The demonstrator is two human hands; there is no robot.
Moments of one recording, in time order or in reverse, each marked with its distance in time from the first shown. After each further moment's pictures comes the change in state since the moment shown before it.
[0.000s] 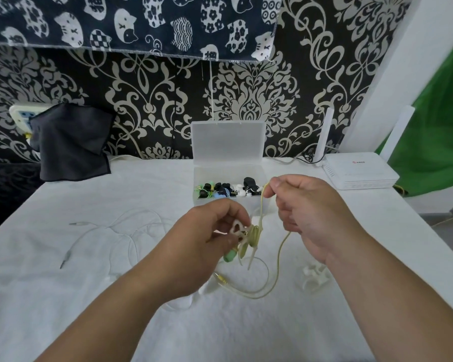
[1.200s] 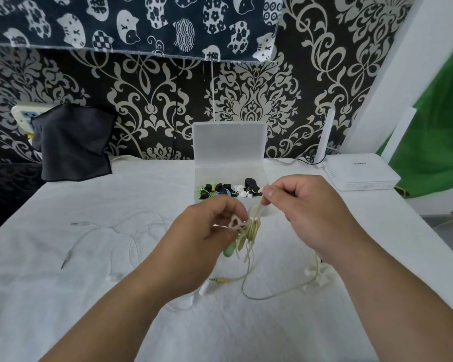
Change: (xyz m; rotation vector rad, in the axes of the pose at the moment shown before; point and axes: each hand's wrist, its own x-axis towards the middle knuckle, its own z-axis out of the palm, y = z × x) left_hand 0.001 -0.001 0.001 -0.008 0.084 0.026; right_hand -0.004 -0.007 -0.005 -0.406 -0.015 -0.221
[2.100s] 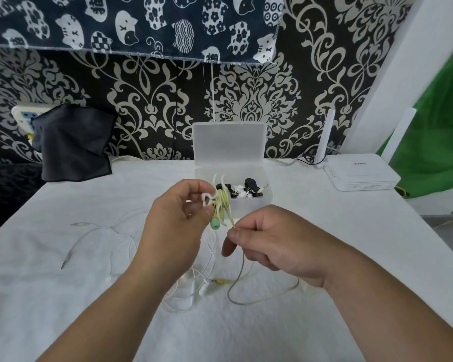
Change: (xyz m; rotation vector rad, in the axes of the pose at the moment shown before) left_hand 0.007 -0.009 -0.005 -0.151 0.383 -0.050; right_hand -0.015 -0.005 0.021 0.148 -0.604 0.138
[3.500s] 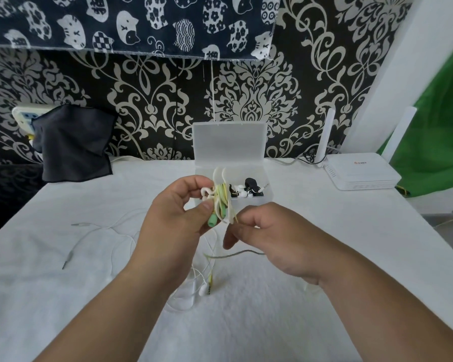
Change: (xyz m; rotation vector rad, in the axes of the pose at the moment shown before) left_hand 0.002 0.004 0.003 -0.378 -0.036 -0.088; right_hand 0.003 -0.005 0.003 -0.163 0.142 0.017
